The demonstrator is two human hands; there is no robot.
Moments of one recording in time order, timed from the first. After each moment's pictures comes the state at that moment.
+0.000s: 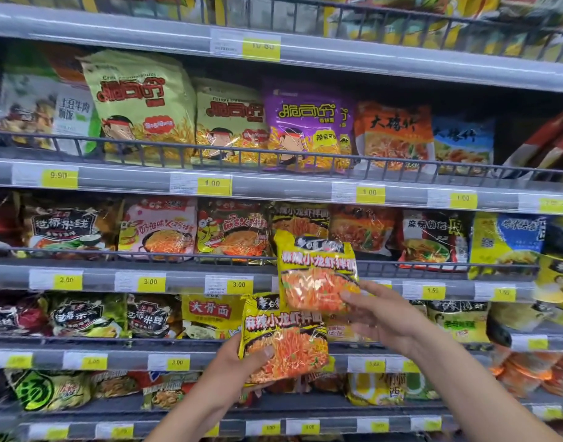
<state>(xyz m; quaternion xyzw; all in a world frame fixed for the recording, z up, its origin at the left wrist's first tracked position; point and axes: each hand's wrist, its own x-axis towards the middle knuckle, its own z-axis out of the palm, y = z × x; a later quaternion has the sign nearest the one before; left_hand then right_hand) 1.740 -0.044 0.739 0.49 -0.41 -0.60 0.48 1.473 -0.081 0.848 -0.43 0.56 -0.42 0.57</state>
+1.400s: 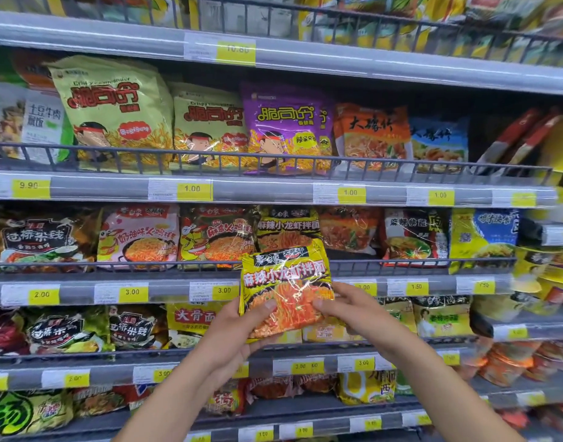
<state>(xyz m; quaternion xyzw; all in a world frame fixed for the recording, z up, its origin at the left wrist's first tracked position) 1.711 -0.060 0.816 0.36 -0.38 -0.67 0.52 1.486 -0.065 0.848 -0.61 0.56 -0.35 0.44</state>
